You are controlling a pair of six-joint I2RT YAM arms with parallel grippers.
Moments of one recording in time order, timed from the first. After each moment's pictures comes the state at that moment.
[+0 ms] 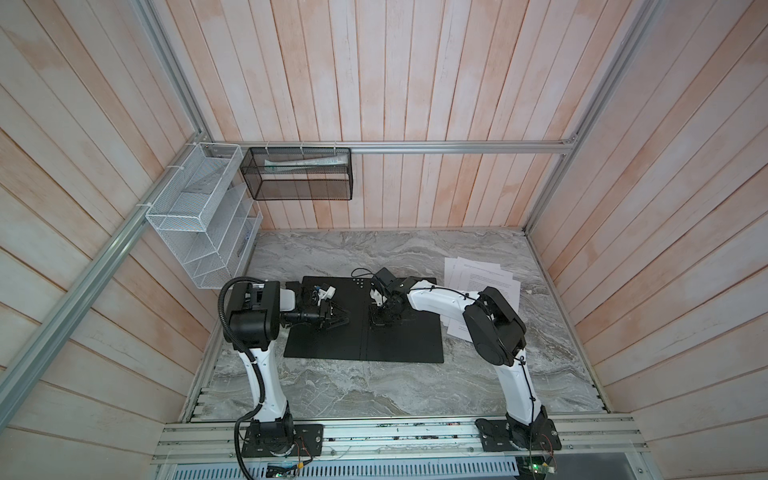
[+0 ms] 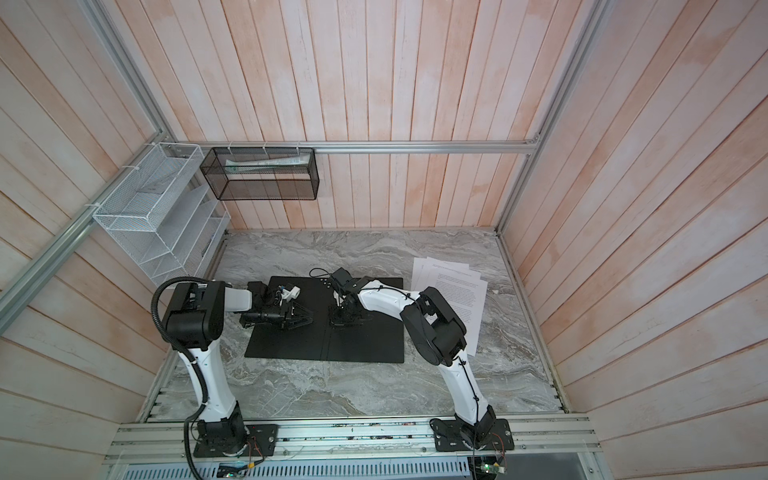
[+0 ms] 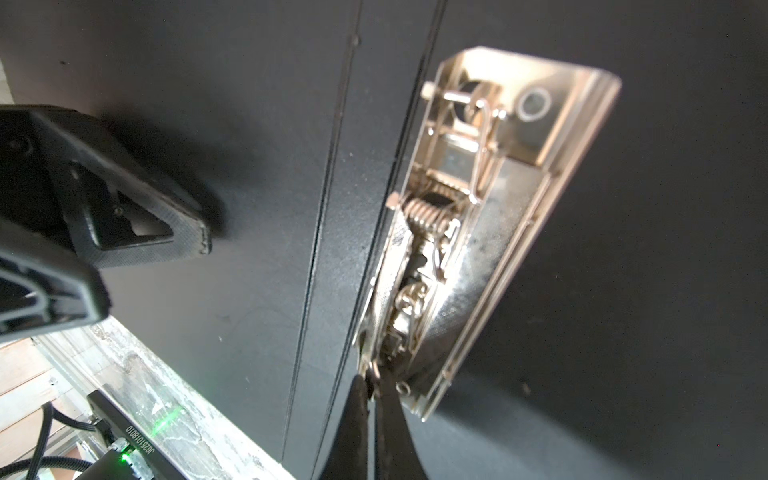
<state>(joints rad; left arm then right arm) 0.05 2.10 1.04 -0.46 1.31 0.00 0.83 2.17 1.59 -0.64 -0.33 0.65</state>
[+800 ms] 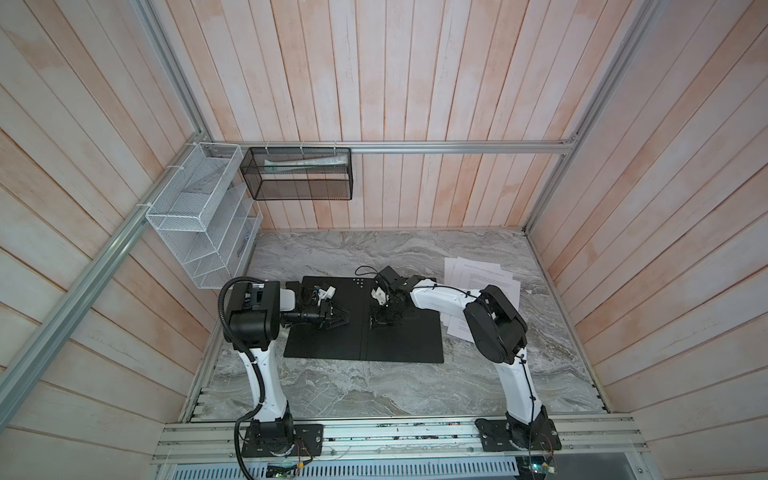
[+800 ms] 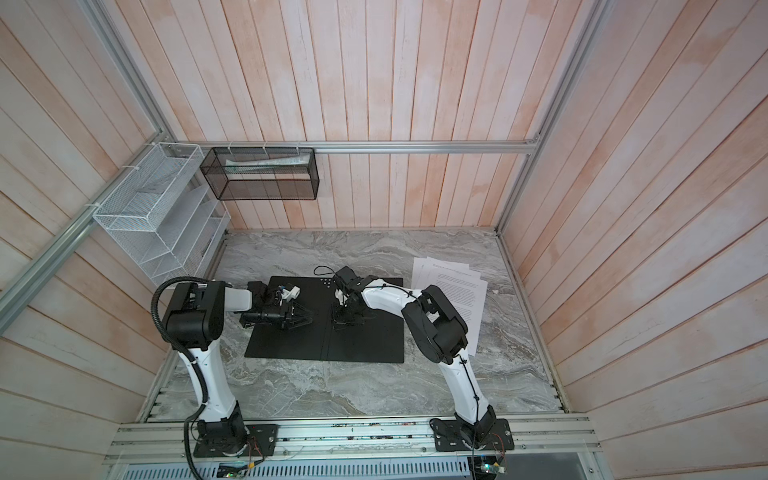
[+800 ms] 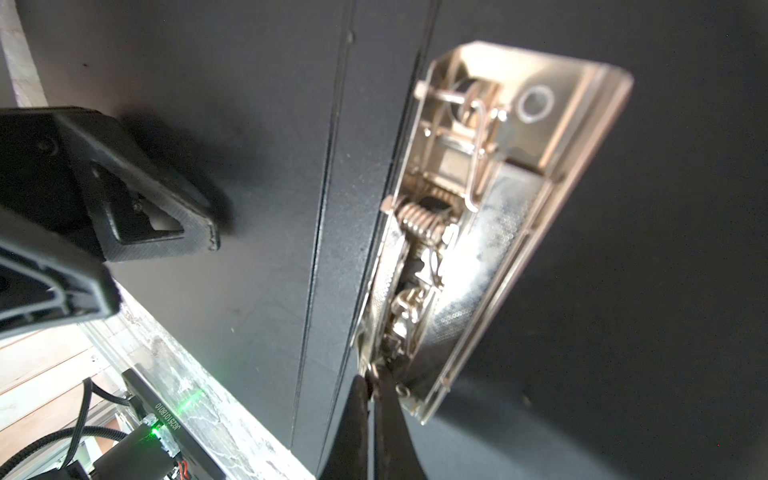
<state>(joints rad) 0.05 2.10 1.04 -0.46 1.31 0.00 0.79 2.17 1.56 -0.60 -0.41 0.65</state>
